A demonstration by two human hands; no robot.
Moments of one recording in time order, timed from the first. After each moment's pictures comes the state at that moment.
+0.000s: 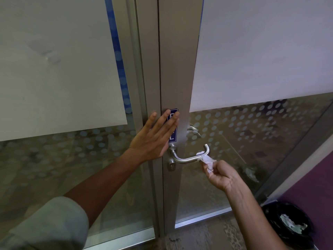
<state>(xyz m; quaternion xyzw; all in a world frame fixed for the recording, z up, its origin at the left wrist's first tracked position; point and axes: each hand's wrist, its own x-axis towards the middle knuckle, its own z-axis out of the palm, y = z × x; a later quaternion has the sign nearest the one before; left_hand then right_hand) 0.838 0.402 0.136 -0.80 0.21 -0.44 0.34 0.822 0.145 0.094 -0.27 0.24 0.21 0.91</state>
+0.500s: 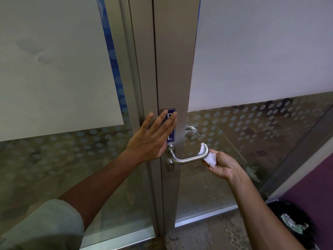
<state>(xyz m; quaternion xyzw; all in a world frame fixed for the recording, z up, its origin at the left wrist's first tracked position) 0.839 0.402 0.134 -0.80 0.21 -0.44 0.34 0.868 0.124 0.082 -0.22 0.20 0.29 0.91</state>
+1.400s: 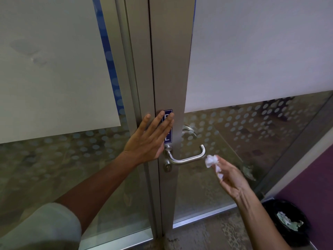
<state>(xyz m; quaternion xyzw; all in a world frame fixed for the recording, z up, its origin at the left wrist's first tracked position) 0.841 0.399 0.132 -0.80 0.21 -0.45 0.34 0.828 0.085 0.051 -0.37 0.13 0.17 0.90</state>
